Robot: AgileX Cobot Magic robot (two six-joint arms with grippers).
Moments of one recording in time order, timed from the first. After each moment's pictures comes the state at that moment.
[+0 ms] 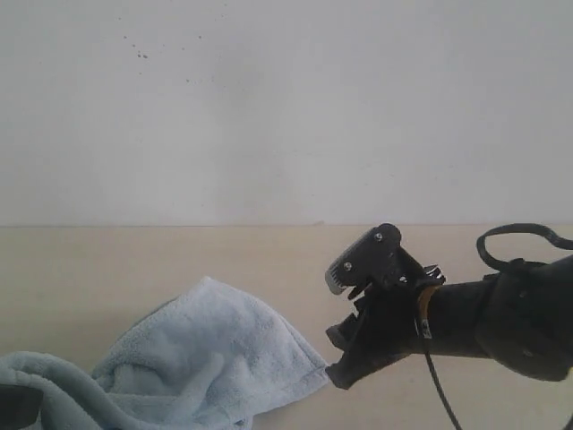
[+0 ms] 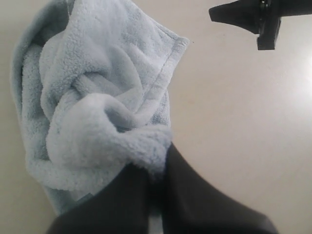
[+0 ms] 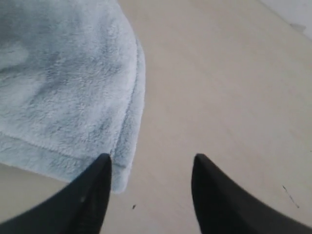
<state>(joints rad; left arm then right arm) -0.17 0.81 -0.46 -0.79 0.66 0.72 0.49 1.78 -0.80 -0.54 -0.25 0.18</state>
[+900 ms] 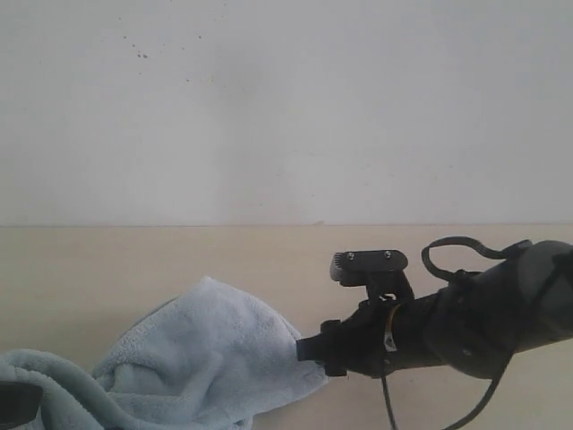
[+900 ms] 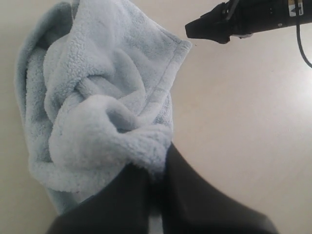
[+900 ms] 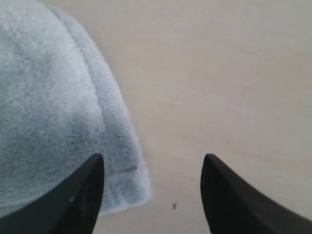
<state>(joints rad) -0.17 0.81 -0.46 -0.79 0.64 0.72 0.52 1.95 -0.93 -0.49 -0.14 0.75</state>
